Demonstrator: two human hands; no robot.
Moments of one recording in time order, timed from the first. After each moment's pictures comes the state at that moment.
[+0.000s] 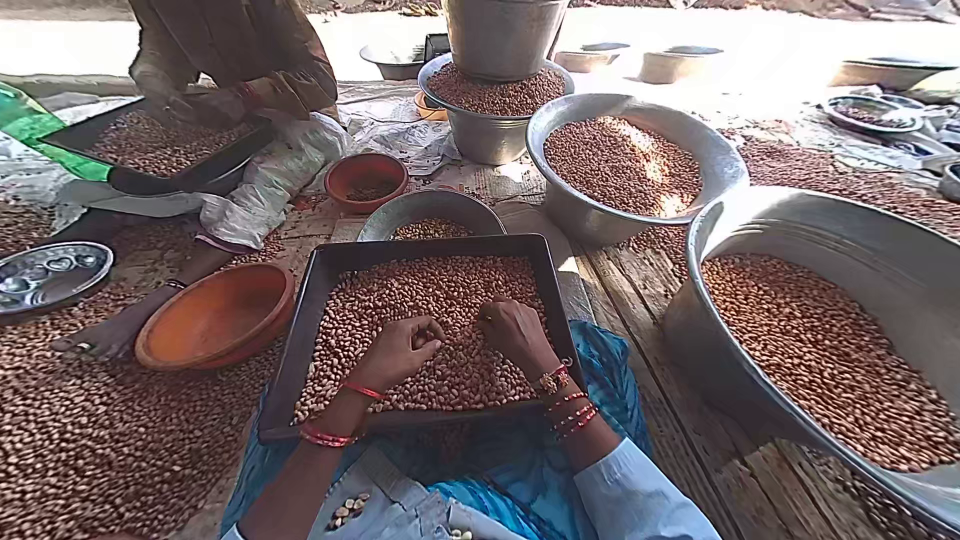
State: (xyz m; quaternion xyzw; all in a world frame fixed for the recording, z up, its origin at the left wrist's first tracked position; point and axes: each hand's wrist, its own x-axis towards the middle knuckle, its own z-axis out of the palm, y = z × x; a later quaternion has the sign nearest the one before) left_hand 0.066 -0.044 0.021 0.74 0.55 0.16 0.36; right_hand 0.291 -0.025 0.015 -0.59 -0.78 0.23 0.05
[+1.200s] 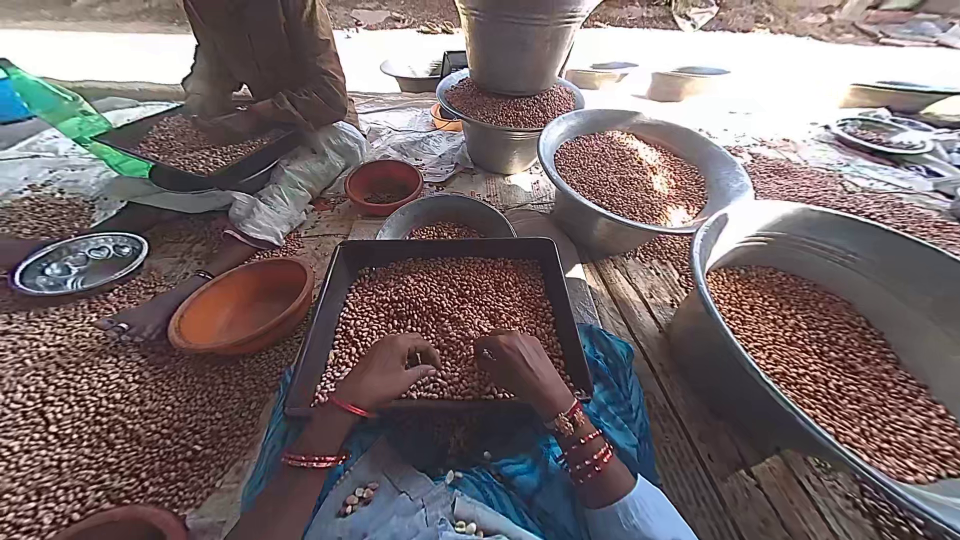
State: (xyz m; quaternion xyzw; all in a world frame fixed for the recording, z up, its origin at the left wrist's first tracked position) left_hand 0.033 -0.080 0.025 0.78 0.50 0.13 0.35; right_hand 0.281 -0.076 0.018 -0.50 -0.83 0.25 0.05
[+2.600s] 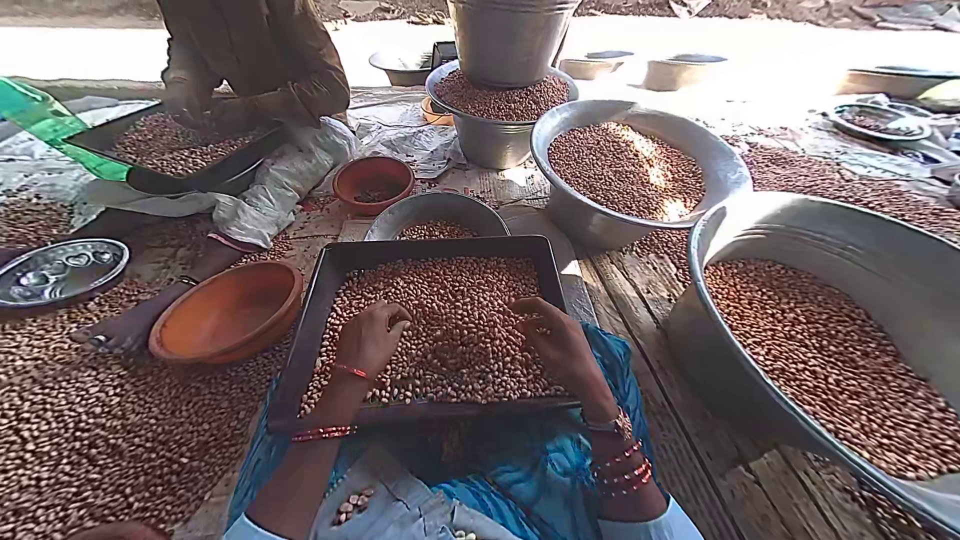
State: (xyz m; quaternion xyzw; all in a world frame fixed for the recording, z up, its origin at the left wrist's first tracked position) left_hand 0.049 -0.041 0.024 0.70 0.69 0.13 0.17; right_hand 0.341 -0.069 0.010 -0.49 -0.70 0.33 0.41
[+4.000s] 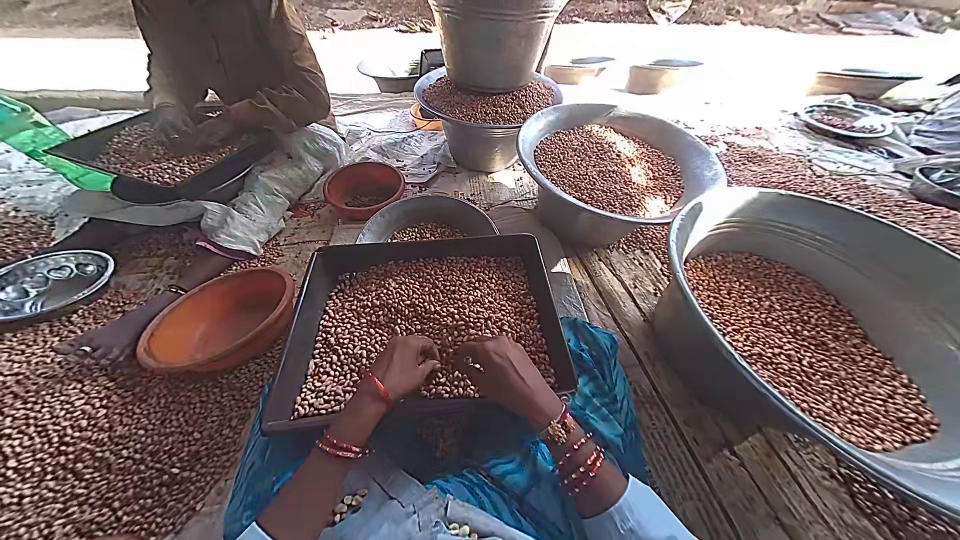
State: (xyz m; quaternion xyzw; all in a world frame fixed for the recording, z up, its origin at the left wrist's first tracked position) left_hand 0.075 -0.060 -0.001 0.76 0.57 0.04 0.30; right_hand 0.288 -0.087 0.009 -0.47 -0.83 0.27 0.15
